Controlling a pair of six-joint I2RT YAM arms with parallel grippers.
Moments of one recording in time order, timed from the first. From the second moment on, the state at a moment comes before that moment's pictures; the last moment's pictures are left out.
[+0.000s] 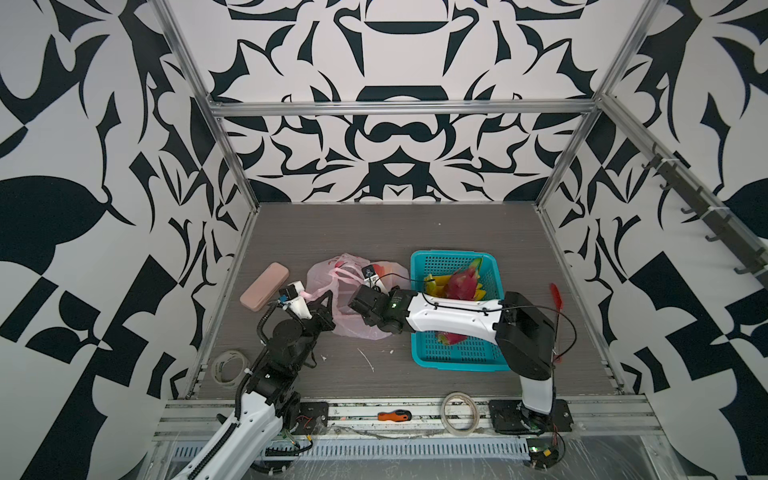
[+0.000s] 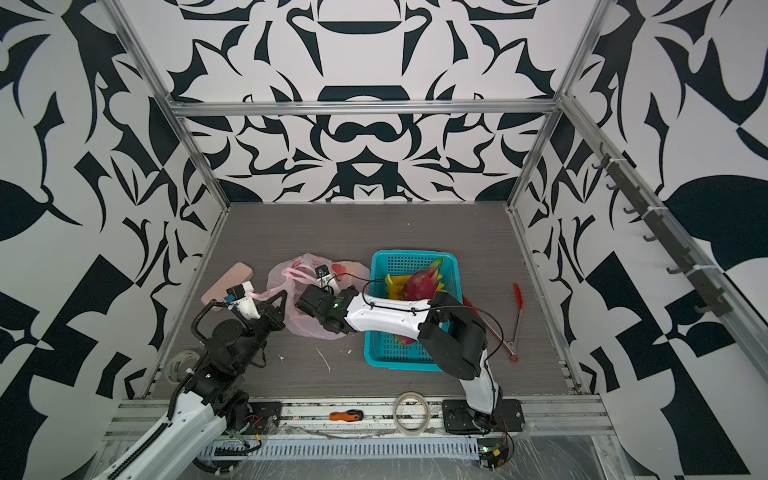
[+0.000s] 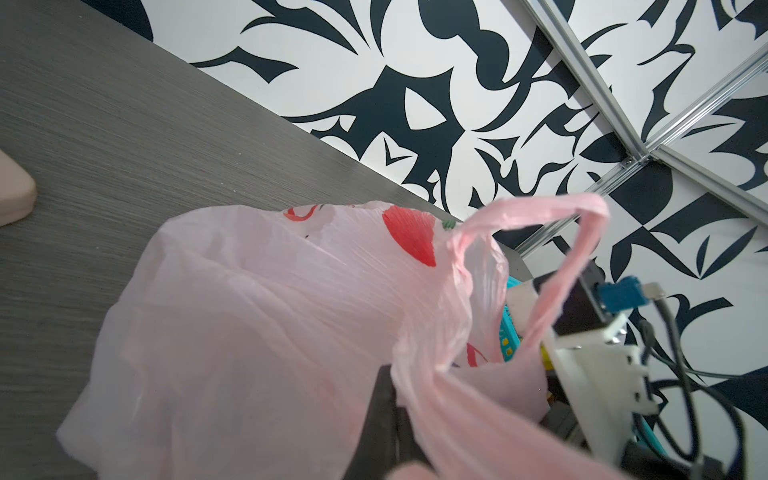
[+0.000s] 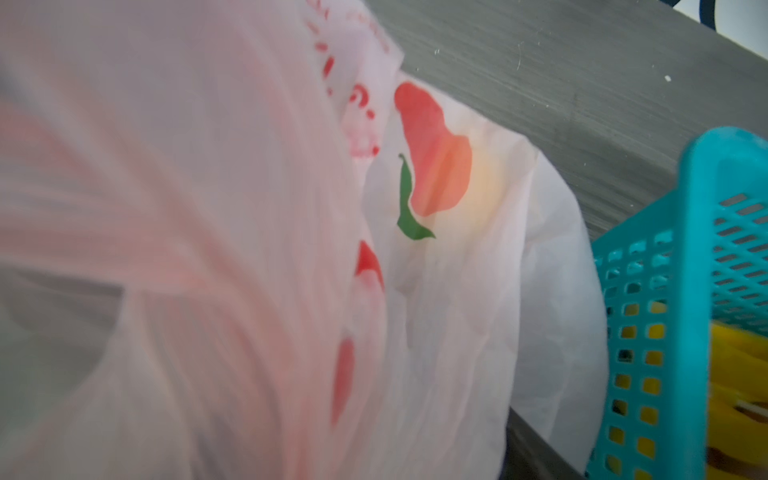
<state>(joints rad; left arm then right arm) -0.47 0.44 0.12 0.20 -0.10 -0.65 1.12 1.96 1.44 -0.56 0.56 0.58</state>
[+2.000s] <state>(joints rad) -0.47 0.43 0.07 0.13 -0.10 -0.72 1.10 1.80 1.35 -0.42 0.52 0.24</state>
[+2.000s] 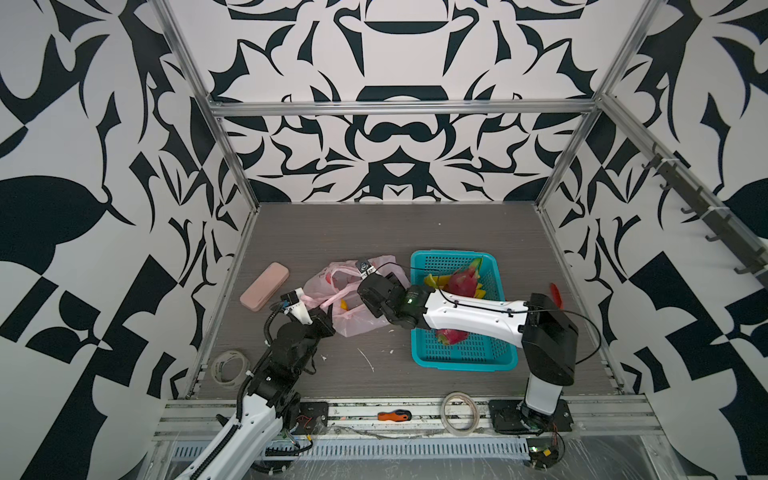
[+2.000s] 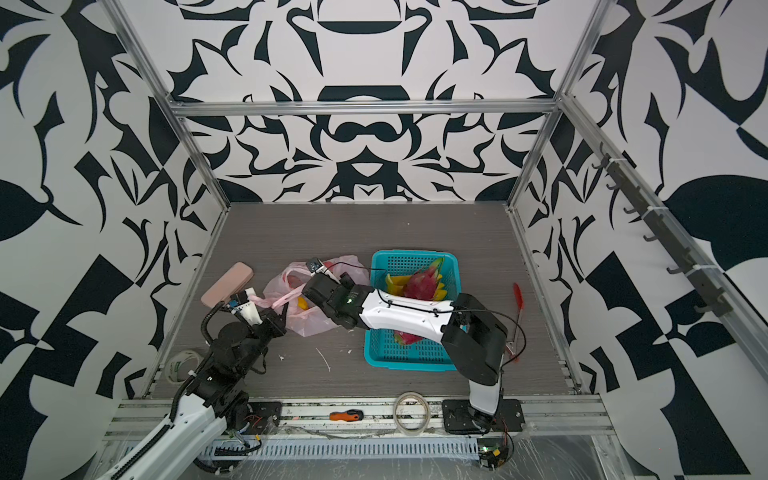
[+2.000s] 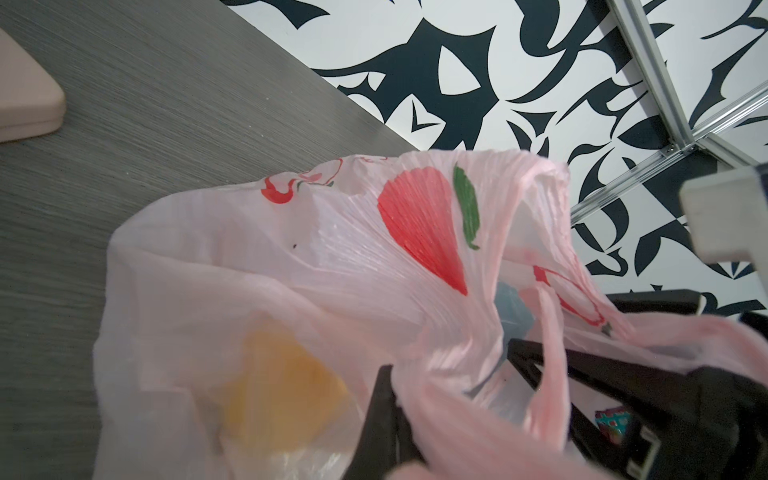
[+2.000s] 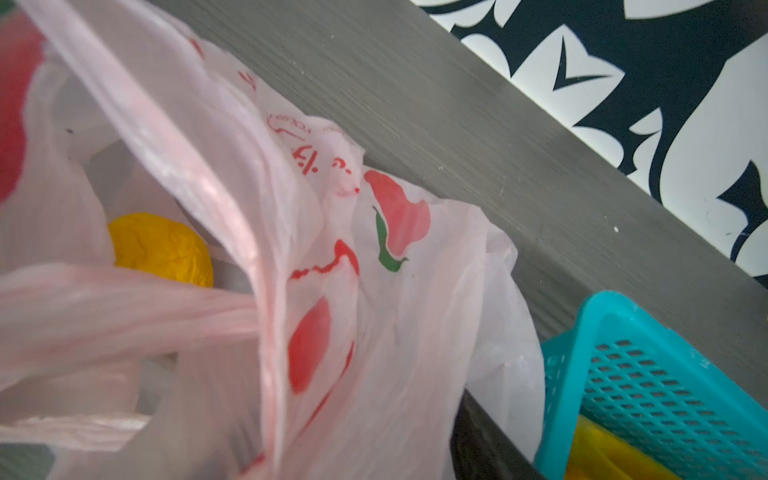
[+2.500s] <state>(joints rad) -0.47 0.42 0.07 0.11 -0.10 -0.72 1.18 1.61 1.34 -0.51 0.43 0.38</state>
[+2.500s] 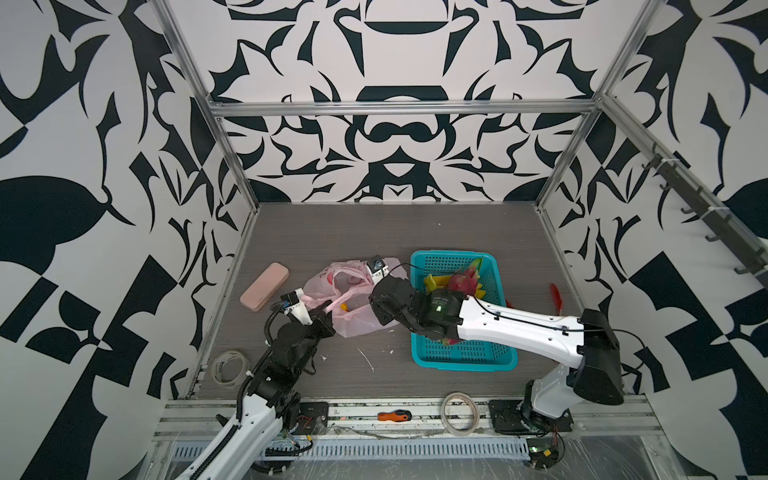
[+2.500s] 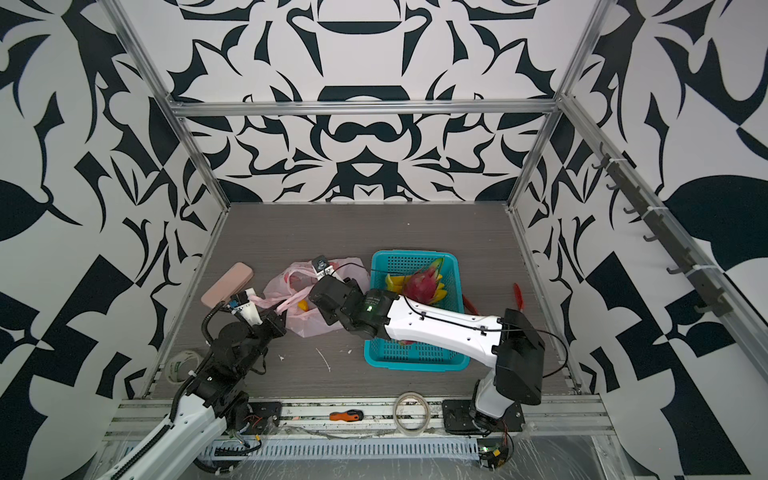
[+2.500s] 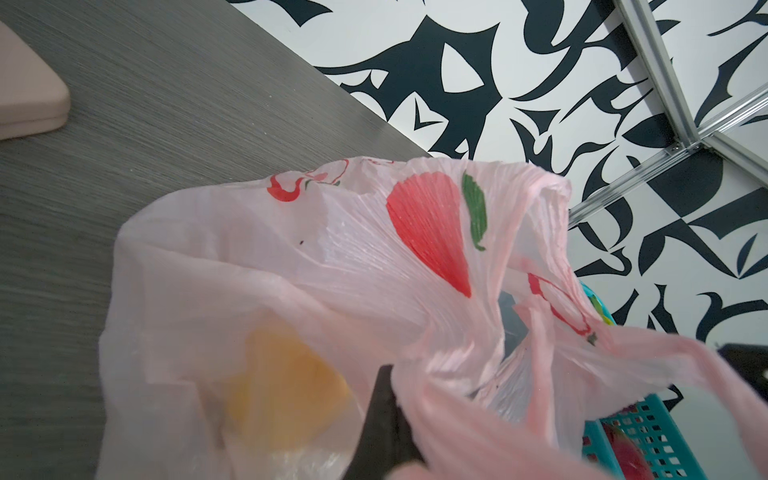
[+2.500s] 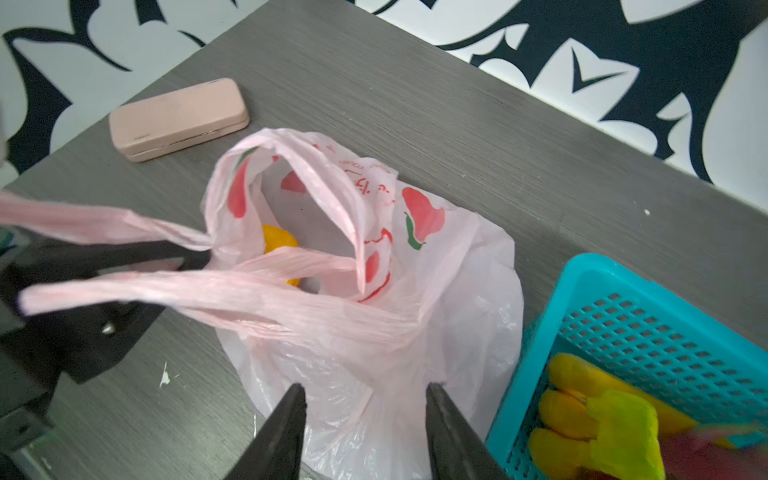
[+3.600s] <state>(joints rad) -0.47 0.16 0.10 -0.18 -0.05 -0.68 1.08 2.08 1.52 -0.25 0.14 0.61</state>
